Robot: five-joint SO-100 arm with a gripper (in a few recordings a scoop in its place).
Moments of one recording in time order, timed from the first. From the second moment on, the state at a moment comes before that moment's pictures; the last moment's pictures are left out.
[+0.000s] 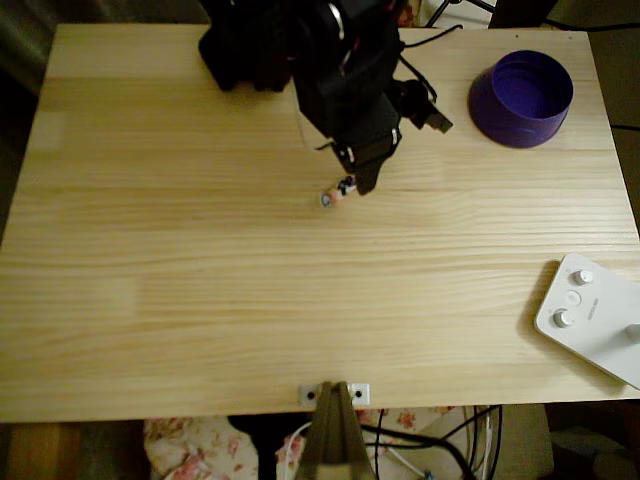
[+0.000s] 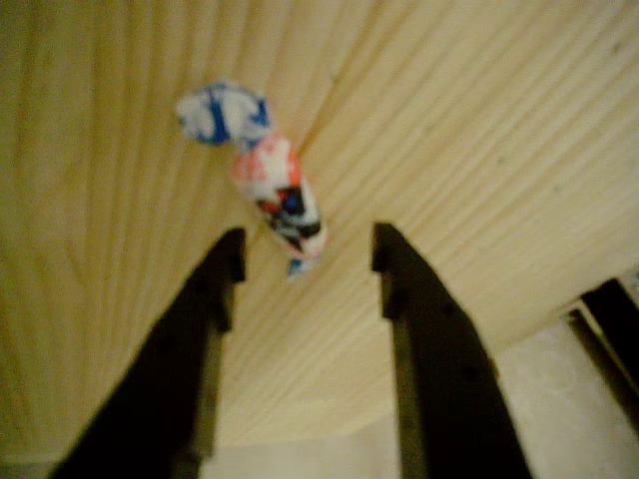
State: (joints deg) arm -34.7 108.8 123.8 60.8 -71.8
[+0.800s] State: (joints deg) arm -32.4 102.3 126.2 55.4 -73.7
